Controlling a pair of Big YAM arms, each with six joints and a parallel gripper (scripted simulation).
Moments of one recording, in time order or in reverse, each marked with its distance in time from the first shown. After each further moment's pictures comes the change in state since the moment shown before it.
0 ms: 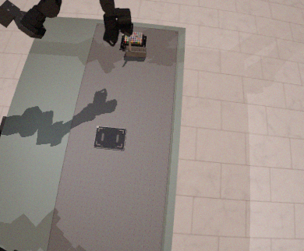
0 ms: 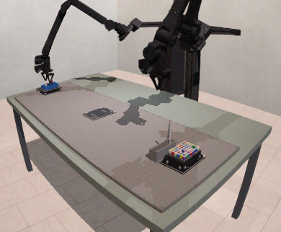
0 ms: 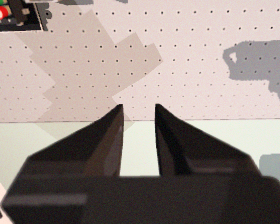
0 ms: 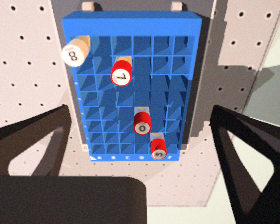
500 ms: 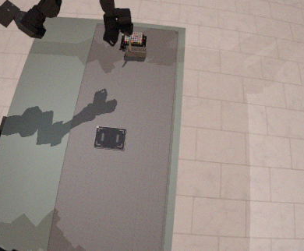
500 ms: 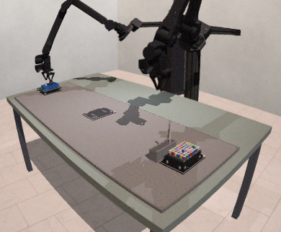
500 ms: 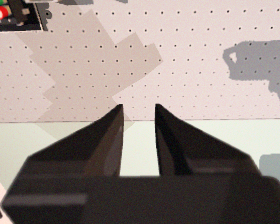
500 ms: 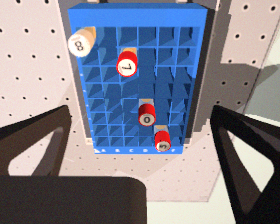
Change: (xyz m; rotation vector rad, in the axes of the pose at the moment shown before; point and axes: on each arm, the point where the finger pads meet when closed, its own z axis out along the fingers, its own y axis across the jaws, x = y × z) left arm 0.000 0.000 0.000 0.000 0.000 0.000; right arm 0.004 0.003 -0.004 -0.006 0.008 0.001
